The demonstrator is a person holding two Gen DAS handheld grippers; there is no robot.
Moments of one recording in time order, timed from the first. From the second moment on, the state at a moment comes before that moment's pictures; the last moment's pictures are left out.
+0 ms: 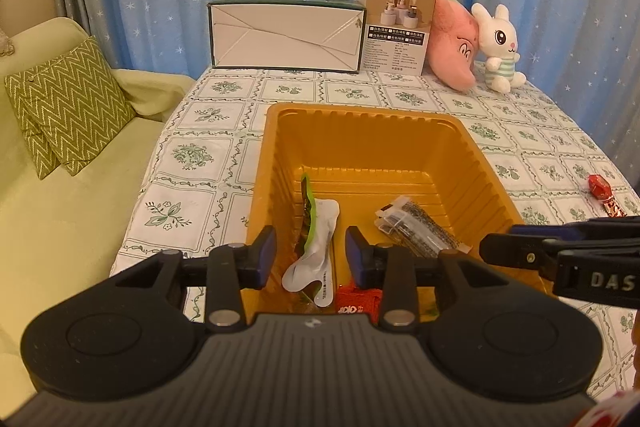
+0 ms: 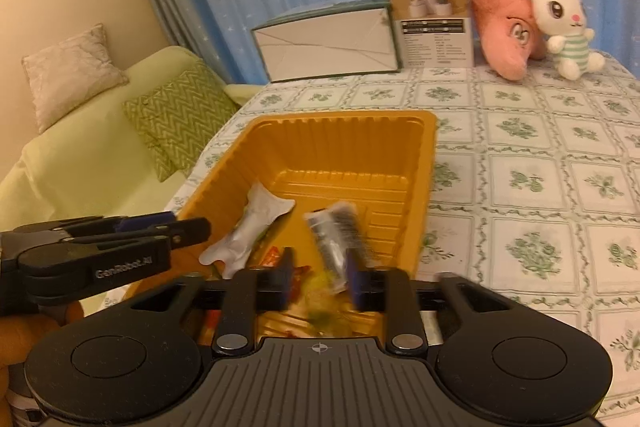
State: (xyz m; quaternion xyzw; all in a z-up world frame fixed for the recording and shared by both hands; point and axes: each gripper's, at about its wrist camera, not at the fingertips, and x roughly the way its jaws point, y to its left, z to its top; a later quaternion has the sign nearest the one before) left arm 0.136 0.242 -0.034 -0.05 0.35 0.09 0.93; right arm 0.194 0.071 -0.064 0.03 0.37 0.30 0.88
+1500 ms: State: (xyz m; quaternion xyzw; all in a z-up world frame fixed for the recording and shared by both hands) left arm 0.043 0.061 0.016 -0.08 0.33 -0.02 0.94; right arm 0.066 -0.137 -0.017 0.10 0.33 0.13 0.93
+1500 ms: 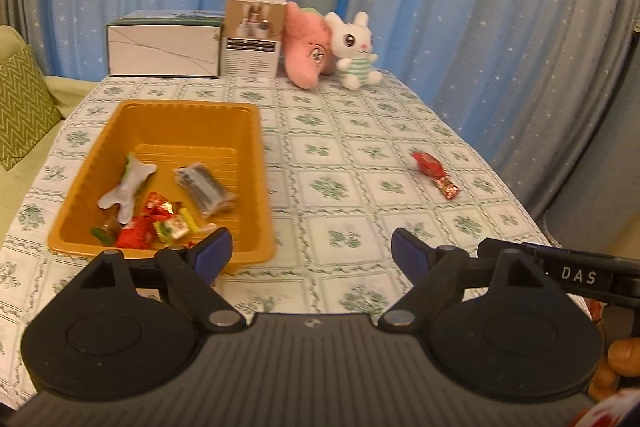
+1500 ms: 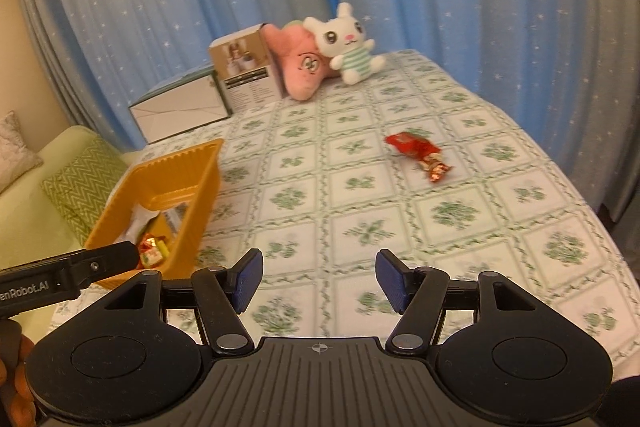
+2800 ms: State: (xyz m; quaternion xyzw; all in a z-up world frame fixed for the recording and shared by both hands) left arm 0.117 -0.002 0.002 -0.02 0.35 -0.10 0.93; right arm 0.115 -0.212 -0.038 0.06 0.33 0.07 0.94
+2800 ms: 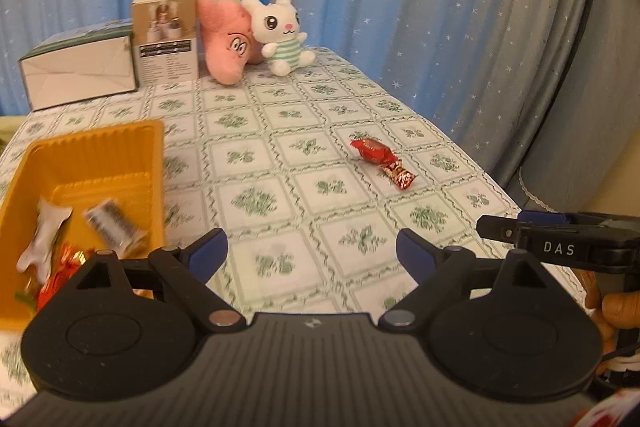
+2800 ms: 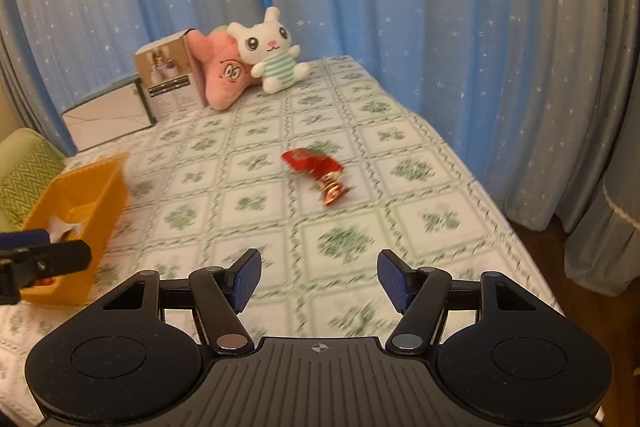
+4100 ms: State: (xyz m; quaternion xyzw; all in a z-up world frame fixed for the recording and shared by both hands) left arm 0.287 -0.049 -0.047 0.06 0.37 -0.14 0.91; right arm 0.297 -0.208 -0.108 0.00 0.38 0.12 0.92
